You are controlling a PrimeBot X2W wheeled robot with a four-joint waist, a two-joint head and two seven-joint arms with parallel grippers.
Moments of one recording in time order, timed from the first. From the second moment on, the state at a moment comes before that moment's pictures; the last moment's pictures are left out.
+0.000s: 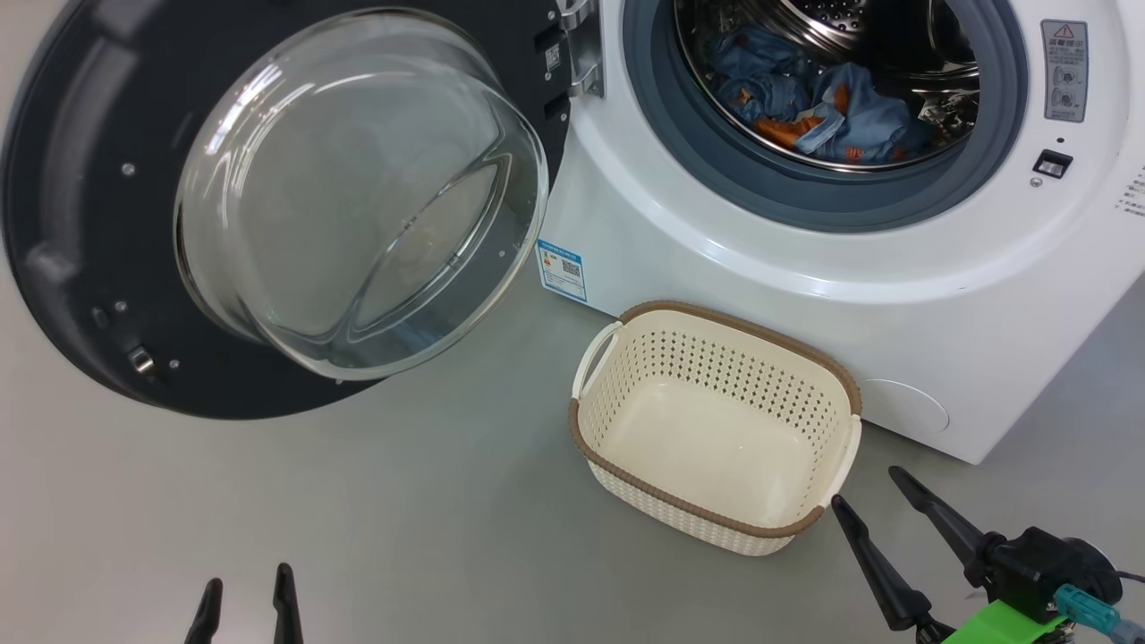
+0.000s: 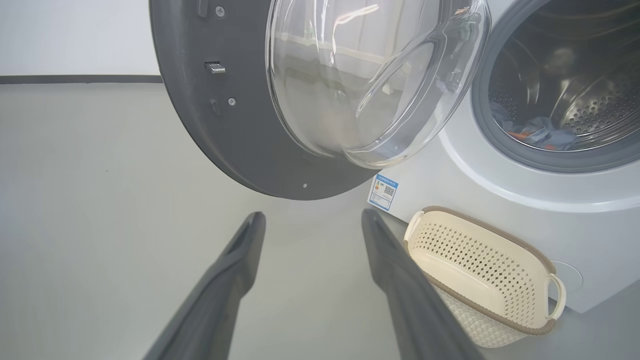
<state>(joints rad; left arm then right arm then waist) 0.16 0.04 0.00 0.07 -0.29 0.15 -0.26 0.00 -0.36 0.25 0.14 0.35 0.13 -0.26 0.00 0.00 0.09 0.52</state>
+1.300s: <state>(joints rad) -0.57 0.29 0.50 0.32 -0.66 -0.12 -0.21 0.03 -0.37 0.12 0.09 0.35 0.13 -0.26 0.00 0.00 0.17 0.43</state>
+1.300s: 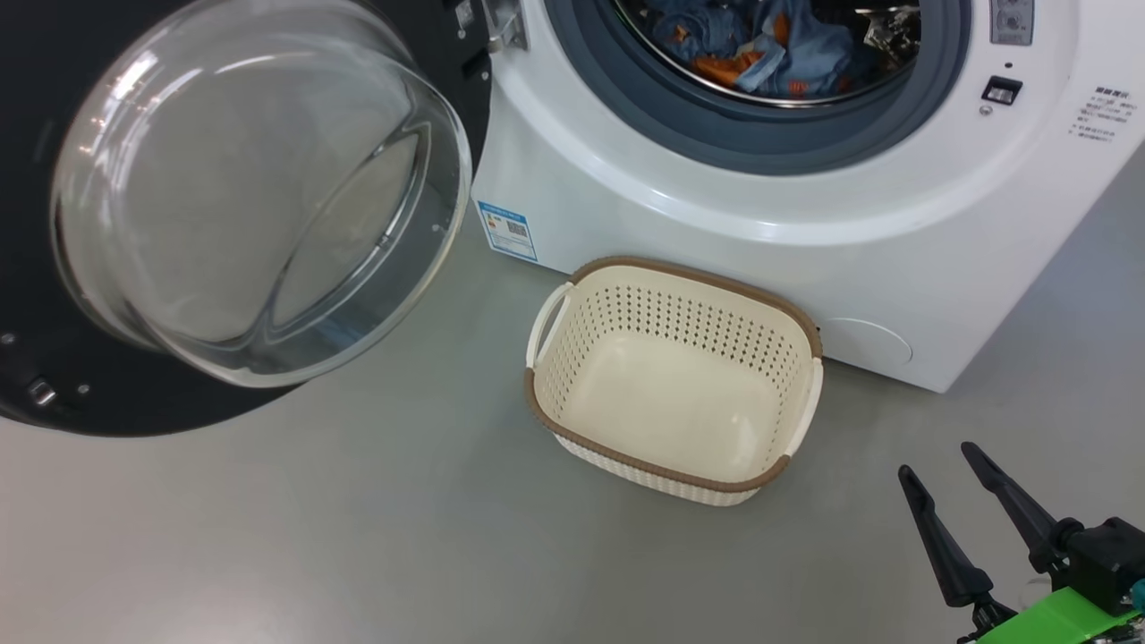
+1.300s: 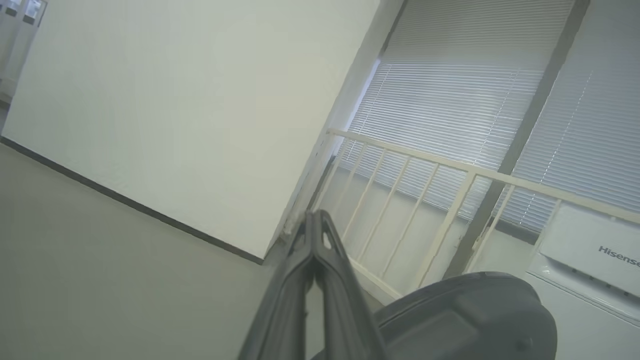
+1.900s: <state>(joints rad) -0.77 0.49 0.47 0.78 -1.12 -0.13 0.38 0.02 -0.39 0.11 0.07 0.35 0.13 -0.26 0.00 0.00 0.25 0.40</state>
